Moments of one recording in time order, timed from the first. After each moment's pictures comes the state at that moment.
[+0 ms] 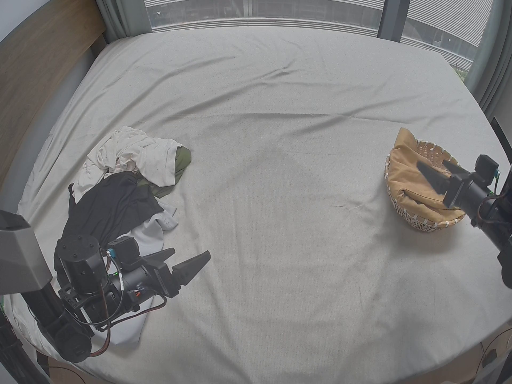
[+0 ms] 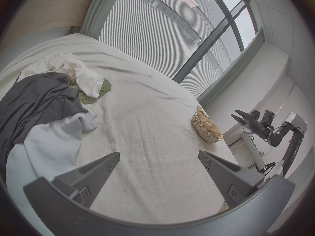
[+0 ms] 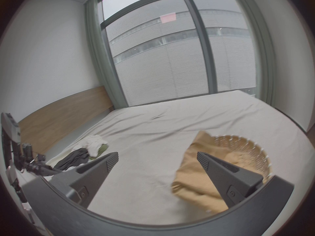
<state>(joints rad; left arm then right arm) -0.41 1.92 -0.19 -1.55 -0.20 -0.39 0.10 1.55 -0.42 -1.17 0.26 0.13</state>
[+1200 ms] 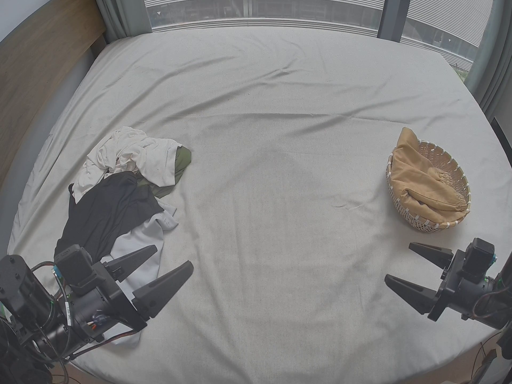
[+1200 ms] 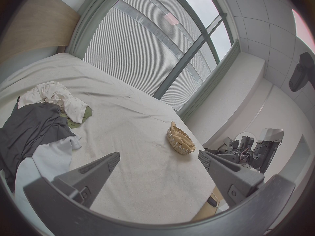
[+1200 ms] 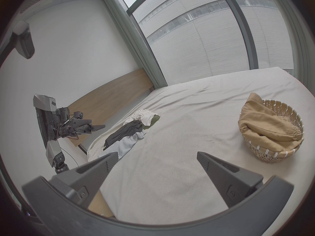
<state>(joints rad) -0.61 1.50 -0.02 -1.50 -0.10 -0.38 0.47 1.35 -0.02 -1.25 0.25 0.13</state>
